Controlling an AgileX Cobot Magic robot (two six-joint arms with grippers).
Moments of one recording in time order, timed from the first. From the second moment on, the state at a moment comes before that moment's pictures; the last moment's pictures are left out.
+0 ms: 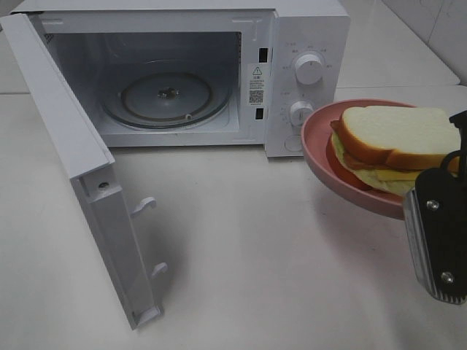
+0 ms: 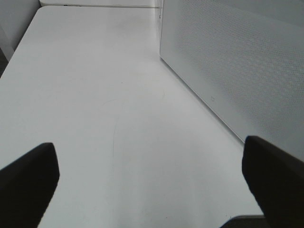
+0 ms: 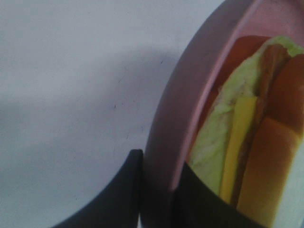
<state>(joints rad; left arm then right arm) 0.03 0.00 -0.52 -0.07 1.08 0.02 0.67 0.97 -0.45 -0.60 0.51 -0.58</state>
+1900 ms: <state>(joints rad) 0.03 0.00 -0.52 -0.07 1.08 0.02 0.67 1.25 -0.46 -0.90 0.96 0.66</state>
